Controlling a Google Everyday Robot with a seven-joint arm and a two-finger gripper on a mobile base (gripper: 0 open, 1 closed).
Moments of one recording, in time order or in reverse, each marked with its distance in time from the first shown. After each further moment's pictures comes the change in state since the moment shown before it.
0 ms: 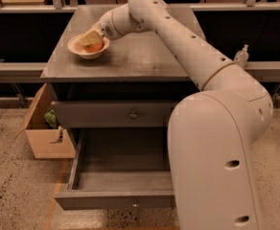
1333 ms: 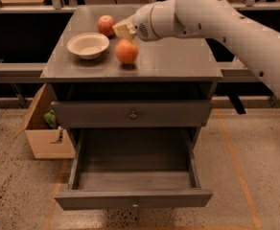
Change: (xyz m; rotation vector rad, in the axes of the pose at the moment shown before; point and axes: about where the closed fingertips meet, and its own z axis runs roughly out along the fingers) arm 0.001 0.040 -0.166 0.171 -0.060 0.072
